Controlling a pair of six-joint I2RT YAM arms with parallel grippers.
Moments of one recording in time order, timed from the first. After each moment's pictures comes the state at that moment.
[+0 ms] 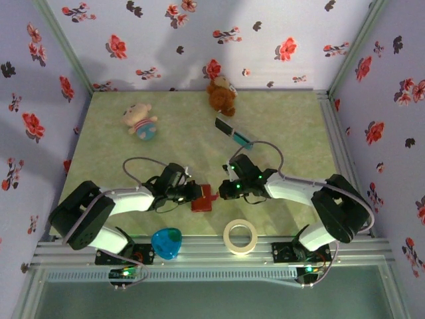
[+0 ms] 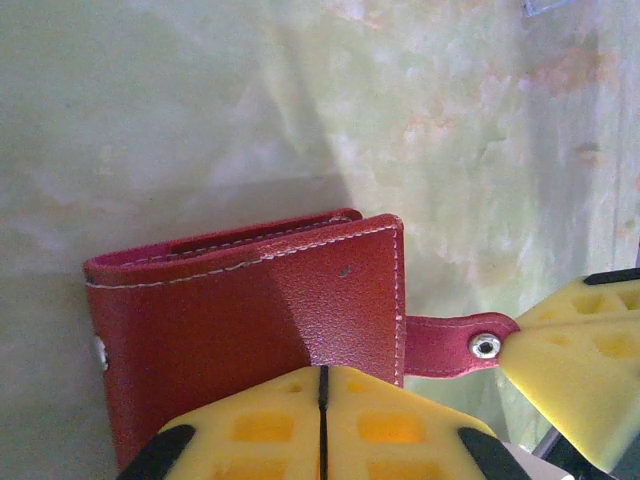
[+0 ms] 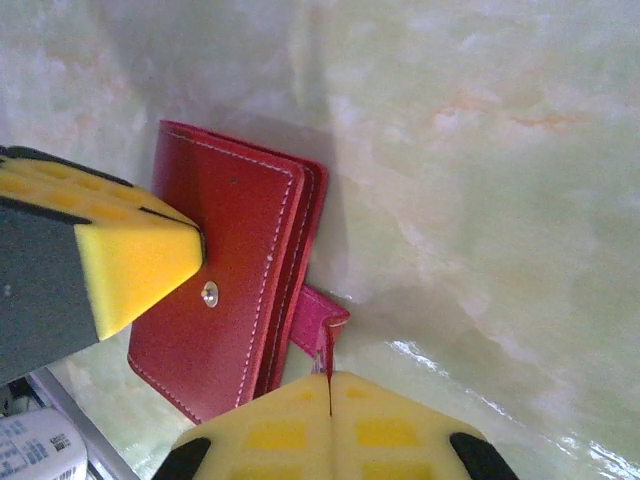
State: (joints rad) left arm -0.75 1.46 0.48 0.17 0.32 -0.93; right arm 0.78 1.49 0.71 -0.20 -0.36 0.59
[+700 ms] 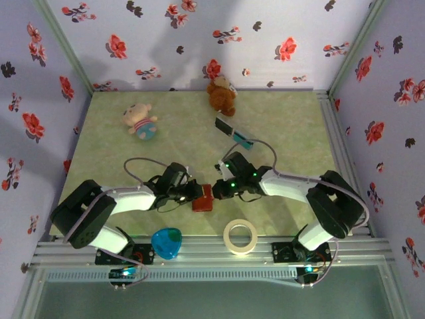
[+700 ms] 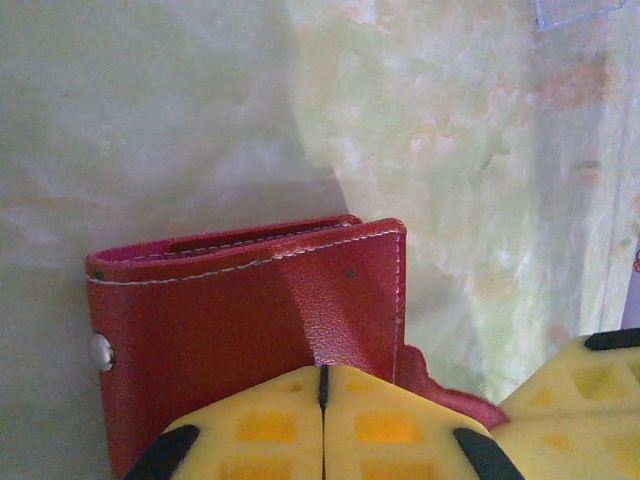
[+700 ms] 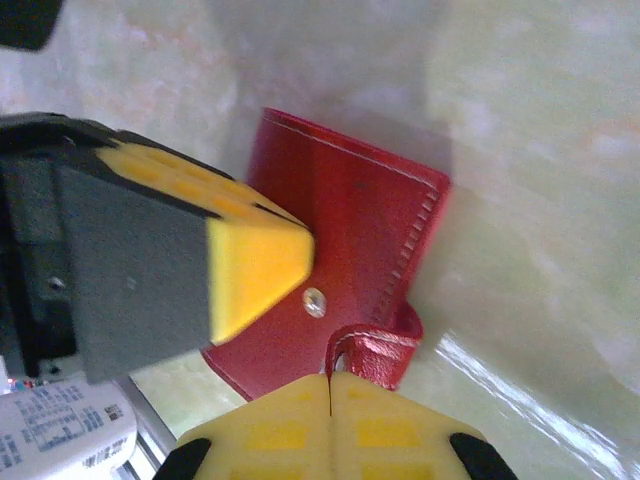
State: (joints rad) left arm -0.77 1.47 0.49 0.17 0.30 -1.00; right arm 0.82 1.56 0.79 -0.20 -0.45 0.56
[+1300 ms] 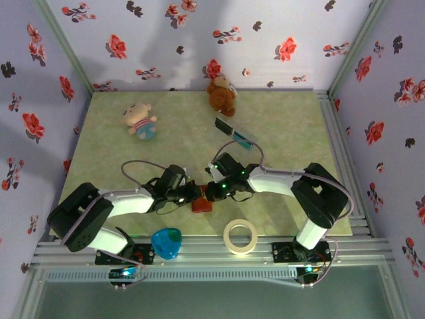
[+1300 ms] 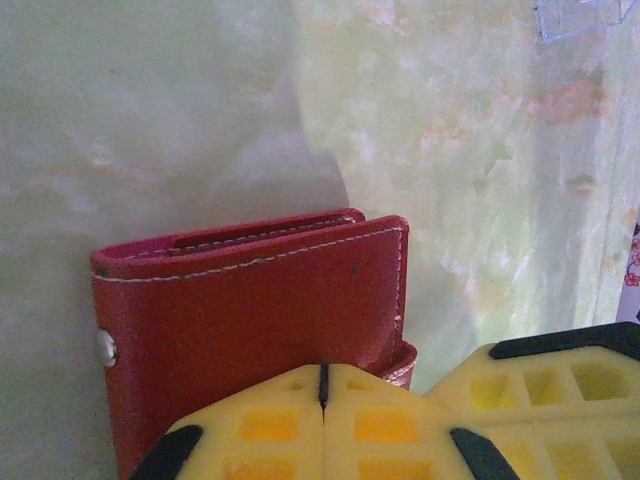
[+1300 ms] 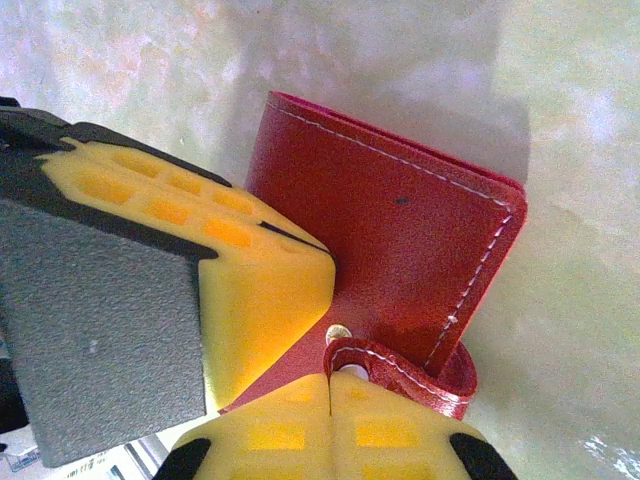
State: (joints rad) left arm -0.78 1.43 0.45 0.18 0.28 -1.04; right arm 0.86 1.68 0.88 -0.24 -0.46 0.53
